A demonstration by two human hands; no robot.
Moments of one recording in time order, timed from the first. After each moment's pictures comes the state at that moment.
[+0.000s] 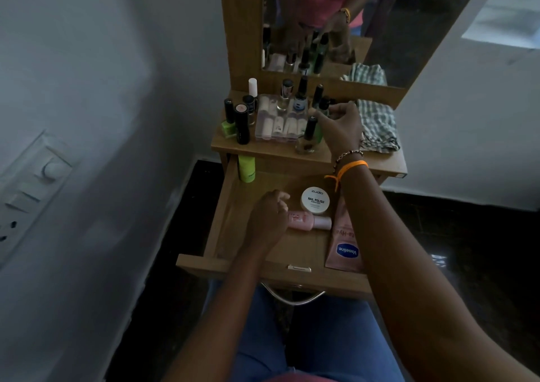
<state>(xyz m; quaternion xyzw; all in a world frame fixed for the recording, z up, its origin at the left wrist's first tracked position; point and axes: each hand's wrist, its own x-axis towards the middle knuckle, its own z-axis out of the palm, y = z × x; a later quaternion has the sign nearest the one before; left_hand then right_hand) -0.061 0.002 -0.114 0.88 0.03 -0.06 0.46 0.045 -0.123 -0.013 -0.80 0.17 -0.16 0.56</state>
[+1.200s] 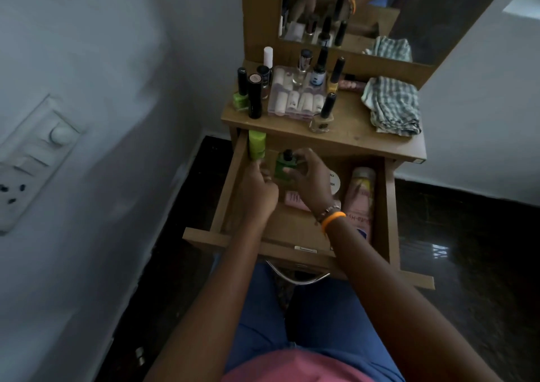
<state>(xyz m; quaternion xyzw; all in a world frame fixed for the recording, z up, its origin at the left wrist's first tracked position) -0.062 0.019 -0.099 0.81 0.21 -0.04 0.54 -0.036 -0.085 -0.100 -0.87 0.01 -0.02 0.49</state>
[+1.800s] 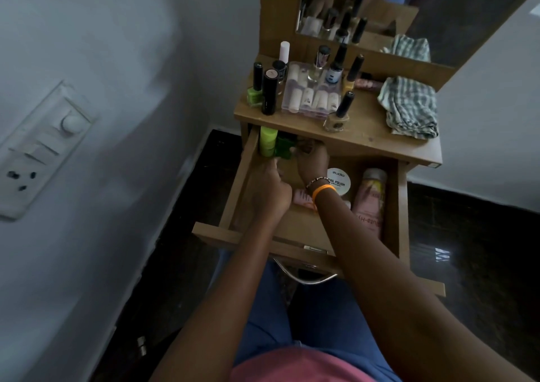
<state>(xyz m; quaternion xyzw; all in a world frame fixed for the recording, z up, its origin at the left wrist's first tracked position) -0.059 0.017 -0.094 0.84 0.20 -0.08 0.49 0.020 -0.062 -0.126 -0.85 0.14 -0.02 0.51</state>
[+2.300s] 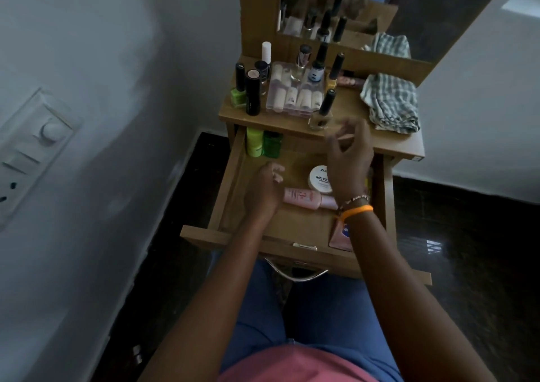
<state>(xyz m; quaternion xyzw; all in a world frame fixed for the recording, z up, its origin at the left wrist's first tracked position) -0.052 0.013 -0.114 0.85 0.14 -0.10 0.50 -0.028 -0.113 -0.061 -0.83 0.05 -0.25 0.50</state>
